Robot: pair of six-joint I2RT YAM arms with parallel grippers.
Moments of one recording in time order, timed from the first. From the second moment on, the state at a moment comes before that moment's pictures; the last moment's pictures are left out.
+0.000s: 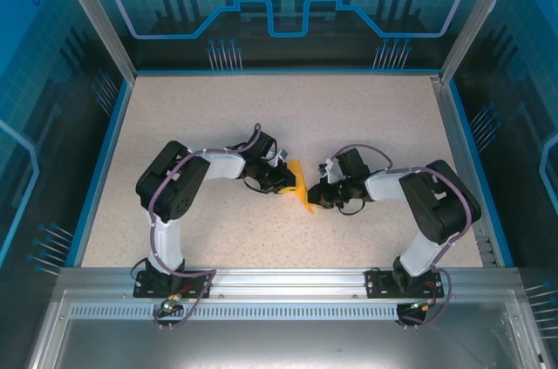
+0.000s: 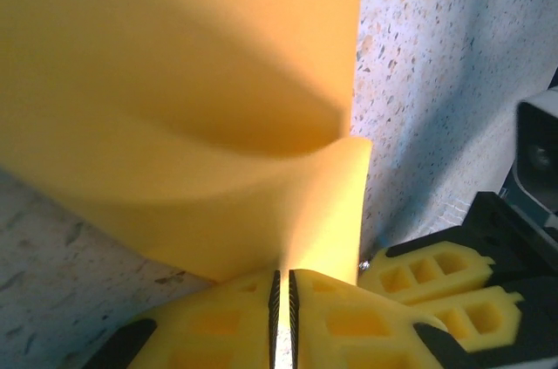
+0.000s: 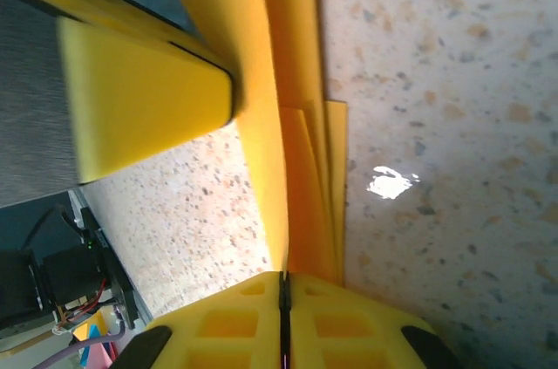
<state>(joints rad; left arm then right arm) -0.52 1.97 1.05 -0.15 0.68 -0.82 0.43 1.70 0.63 0.01 -0.74 0.65</state>
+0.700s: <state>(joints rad) -0.52 1.97 1.08 -0.22 0.66 -0.82 0.45 1.61 0.65 -0.11 -0.68 0.62</state>
